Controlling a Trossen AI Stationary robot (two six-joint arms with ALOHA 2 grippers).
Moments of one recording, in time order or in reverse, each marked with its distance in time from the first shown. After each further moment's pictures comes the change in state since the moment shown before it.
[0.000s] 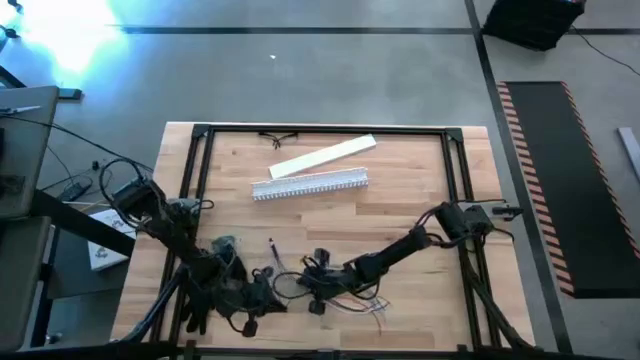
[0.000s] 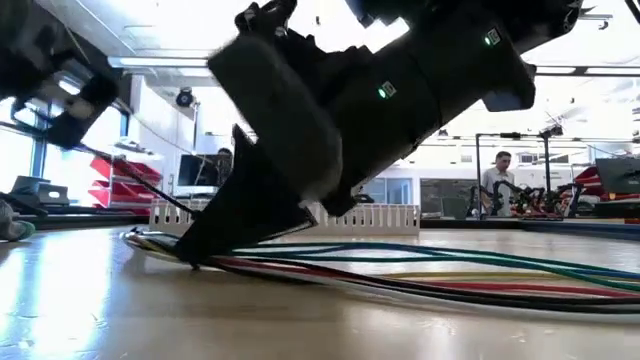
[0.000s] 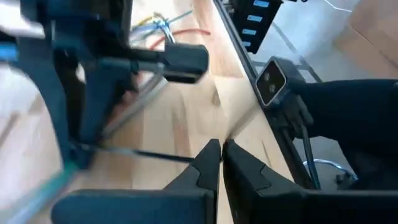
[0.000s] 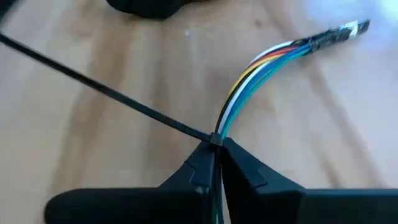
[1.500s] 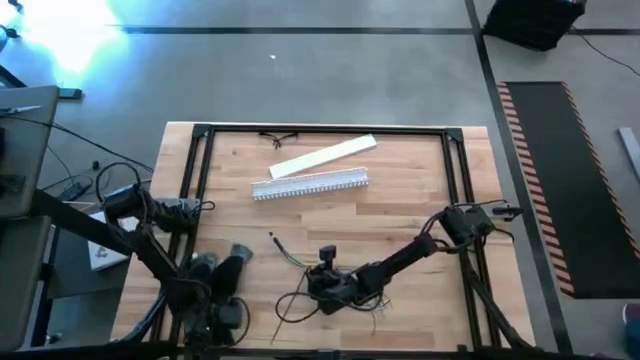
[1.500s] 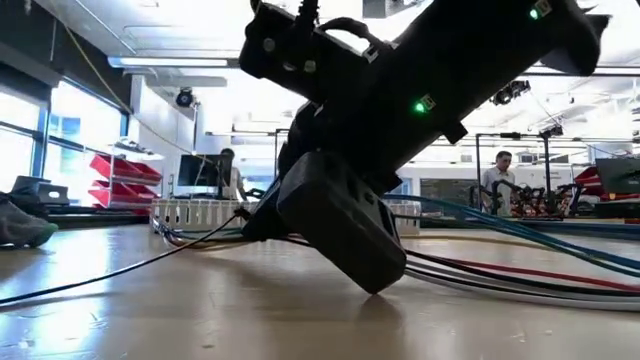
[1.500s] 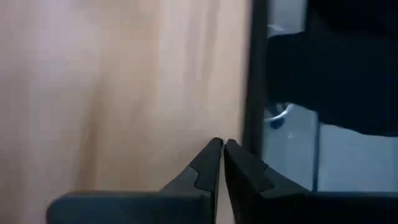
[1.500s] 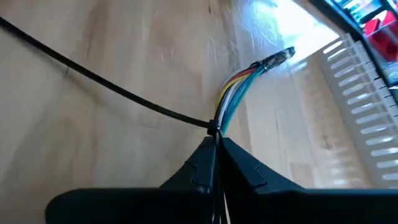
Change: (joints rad) left arm -0.261 0.002 0.081 -0.605 0.315 -0.690; right arm 0.074 -0.010 0.072 -0.259 0.332 -0.297
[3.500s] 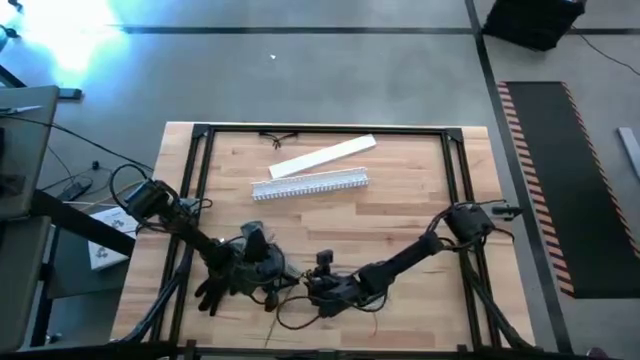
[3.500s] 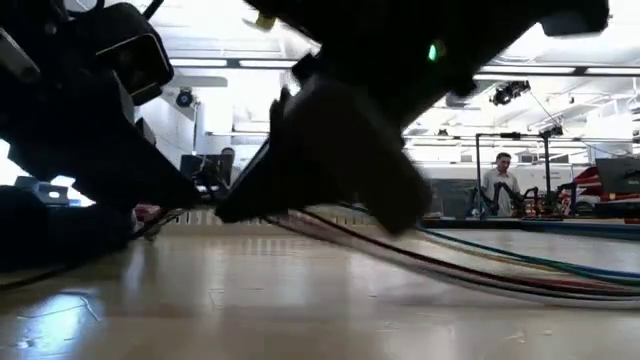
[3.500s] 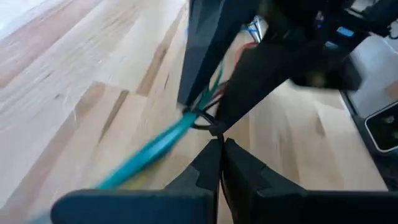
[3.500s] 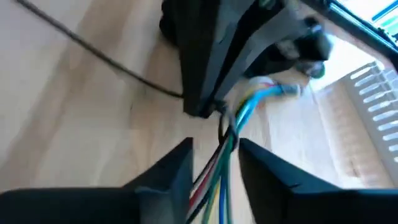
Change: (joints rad) left arm 0.476 0.075 -0.171 0.738 -0.319 0.593; right arm 0.005 -0.081 0.000 0.047 -0.146 0.024
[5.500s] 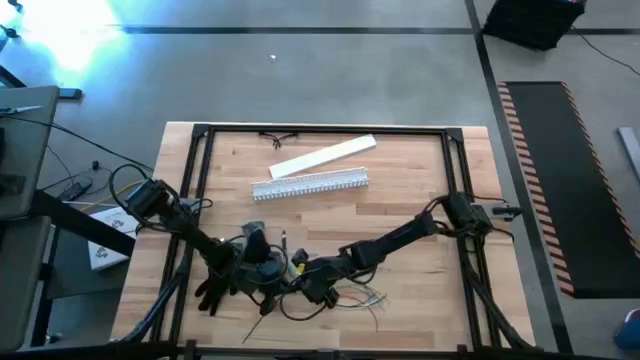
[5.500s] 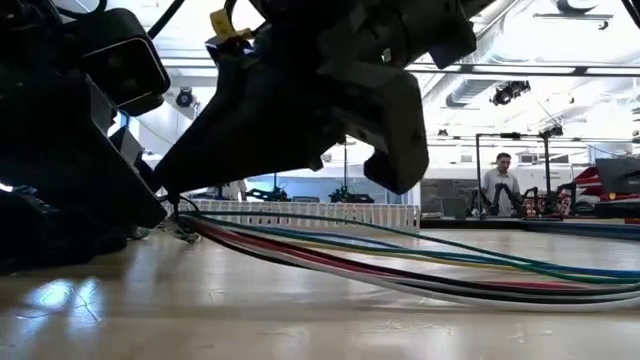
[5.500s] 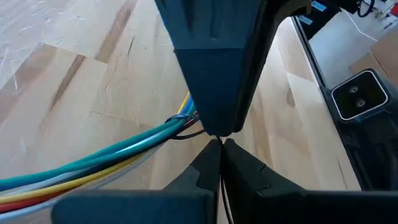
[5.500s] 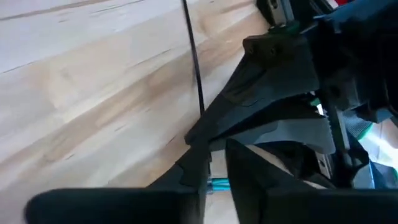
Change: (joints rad) left arm 0.008 -0.001 -0.001 -0.009 0.163 -0.029; right arm -0.156 -0.005 0.000 0.082 -0.591 -0.610
